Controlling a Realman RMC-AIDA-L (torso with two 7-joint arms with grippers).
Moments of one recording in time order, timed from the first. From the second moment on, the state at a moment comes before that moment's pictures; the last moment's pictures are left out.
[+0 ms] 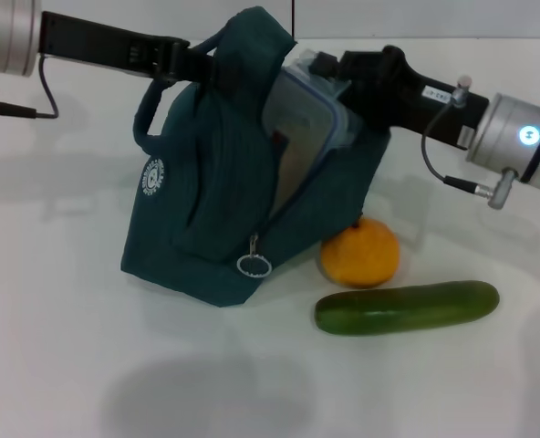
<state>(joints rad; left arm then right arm) -0.72 -2.00 0.82 1.05 2.07 1.68 -2.40 0.88 2.03 -0.65 0.02 -1.53 -1.33 2.01</state>
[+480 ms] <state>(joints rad) -0.73 -2.00 0.82 1.04 2.07 1.69 -2.39 0.94 2.03 -0.72 0.03 -1.53 -1.32 2.02</state>
